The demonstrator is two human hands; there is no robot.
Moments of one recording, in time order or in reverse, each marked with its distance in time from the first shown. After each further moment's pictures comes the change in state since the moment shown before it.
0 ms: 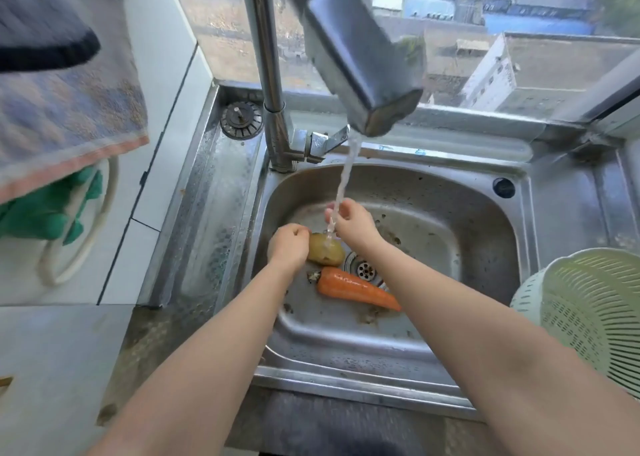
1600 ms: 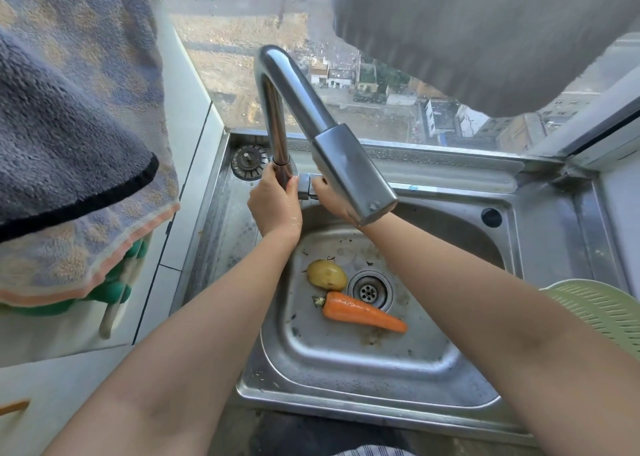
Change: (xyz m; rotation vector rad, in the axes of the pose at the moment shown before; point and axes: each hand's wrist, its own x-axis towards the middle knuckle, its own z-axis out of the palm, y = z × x) left_hand -0.031 0.142 -0.067 0.217 0.499 0.337; right_hand 0.016 -0.130 -0.045 0.004 0.057 -0.281
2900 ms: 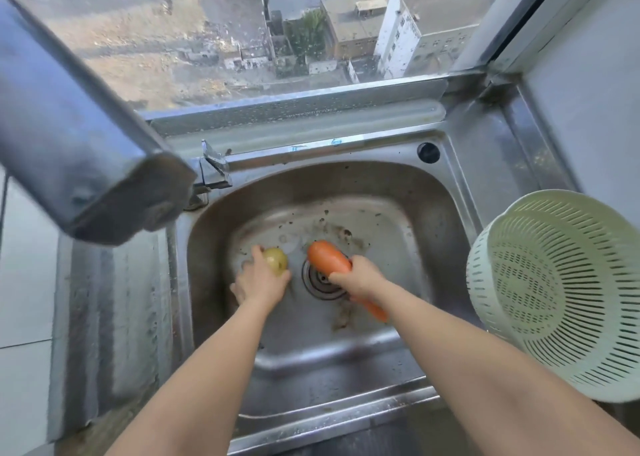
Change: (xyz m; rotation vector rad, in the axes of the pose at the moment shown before) left_hand -0.056 -0.125 0.155 0.522 -0.624 0.040; right_hand -0.112 0.224 0.008 -0.208 -0.086 0.766
